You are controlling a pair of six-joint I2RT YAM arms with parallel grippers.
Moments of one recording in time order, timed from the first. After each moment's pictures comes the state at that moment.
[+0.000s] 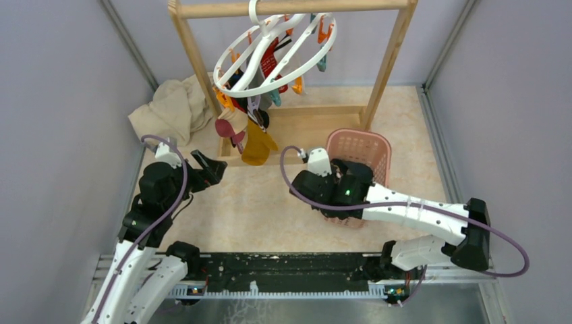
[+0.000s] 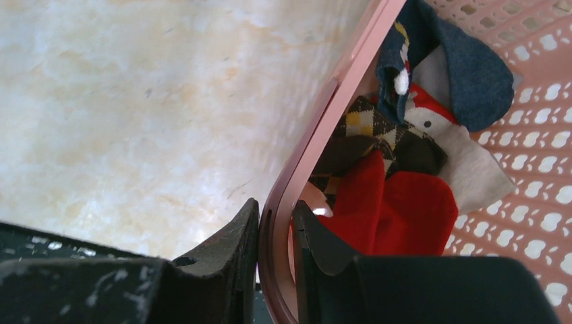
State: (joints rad) left arm -0.33 0.55 0.75 -0.52 -0.04 -0.61; right arm 1.17 1.23 1.13 -0.96 0.64 0.70
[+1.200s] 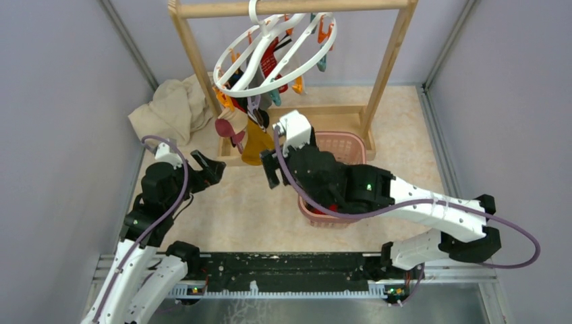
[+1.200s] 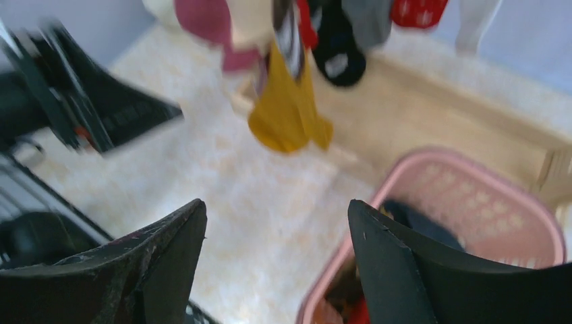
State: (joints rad) left arm -0.33 0.55 0.73 -0.52 -0.08 -0.62; right arm 1.37 1.25 1.46 -0.68 0.72 0.34
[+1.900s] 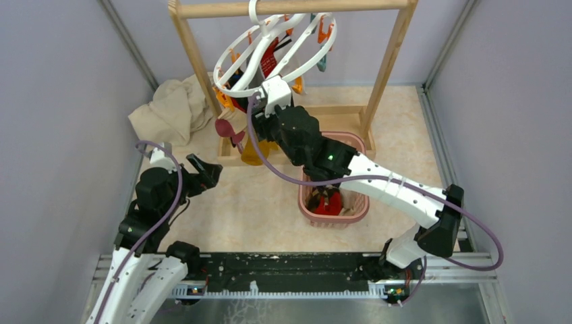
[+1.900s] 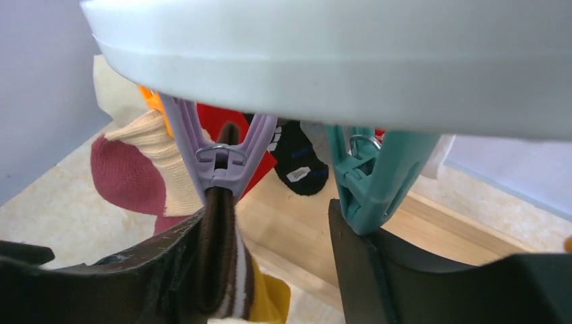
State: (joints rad) left arm -0.33 0.49 0.75 -0.59 -0.10 -0.62; right arm 1.09 1.48 1.56 -0.16 0.56 -0.03
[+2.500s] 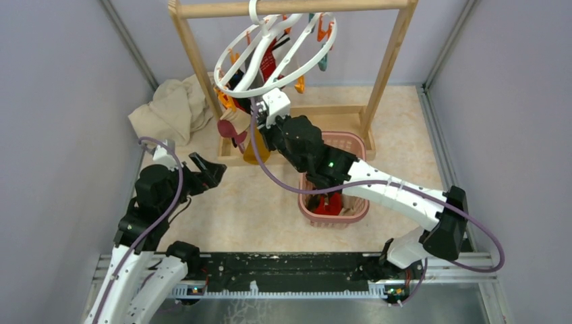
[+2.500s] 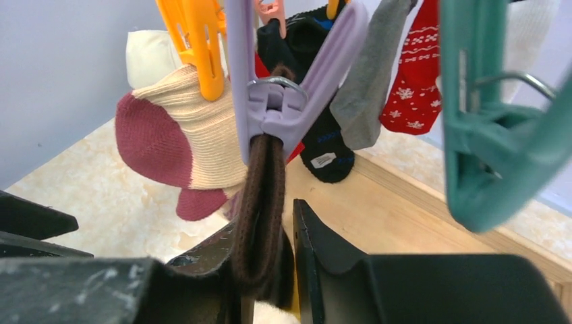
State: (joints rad) left arm -0.33 0.51 0.77 -0.59 -0.03 -0.63; right arm 1.06 1.45 1.40 -0.03 0.43 -0.03
